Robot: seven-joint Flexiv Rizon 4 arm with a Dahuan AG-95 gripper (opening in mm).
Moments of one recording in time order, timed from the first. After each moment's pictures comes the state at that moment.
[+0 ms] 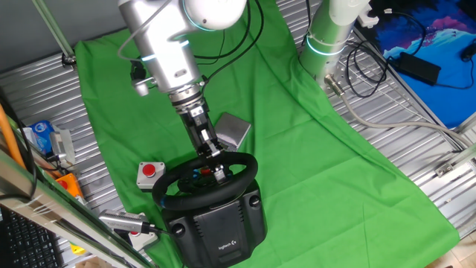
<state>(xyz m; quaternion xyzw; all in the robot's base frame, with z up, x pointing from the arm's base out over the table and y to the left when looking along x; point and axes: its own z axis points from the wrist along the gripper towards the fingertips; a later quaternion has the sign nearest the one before) 0.524 0.281 0.221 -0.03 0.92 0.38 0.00</state>
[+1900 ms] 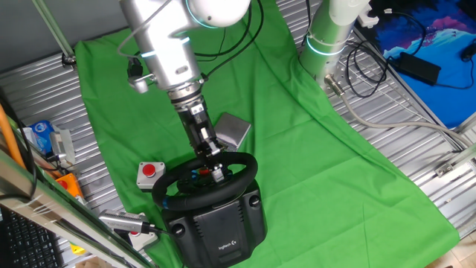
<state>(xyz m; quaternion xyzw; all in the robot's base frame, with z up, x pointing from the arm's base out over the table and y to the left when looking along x) 0.530 0.282 0.232 -0.05 0.92 0.38 0.02</state>
